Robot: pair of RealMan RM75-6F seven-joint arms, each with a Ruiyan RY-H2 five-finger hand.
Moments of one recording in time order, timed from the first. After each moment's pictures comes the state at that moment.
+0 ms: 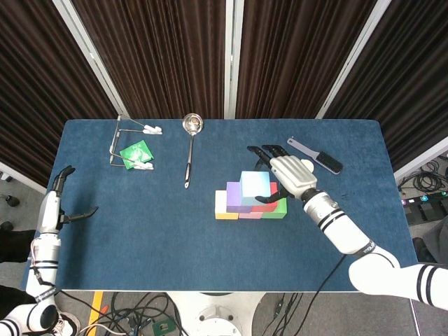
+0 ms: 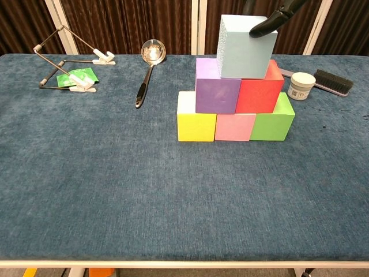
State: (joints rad) left arm -0.29 -1.52 -0.22 -1.17 1.33 1.28 -0.66; right arm 0.92 -1.05 0.27 -1.86 -0.90 0.77 -0.02
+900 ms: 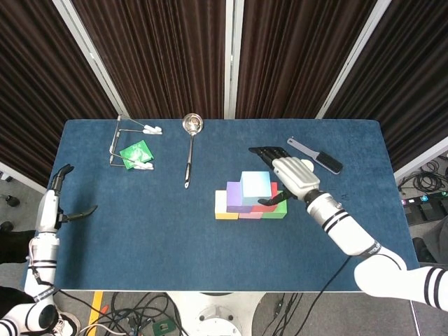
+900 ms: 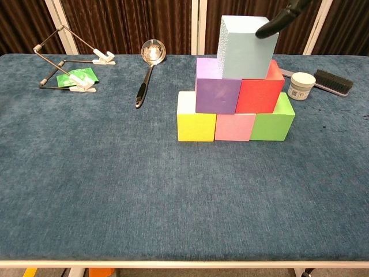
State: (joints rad) left arm -0.29 -1.50 -0.23 -1.18 1.34 1.30 -0.67; right arm 0.89 -1.01 0.29 -1.89 -0.96 0.75 0.06
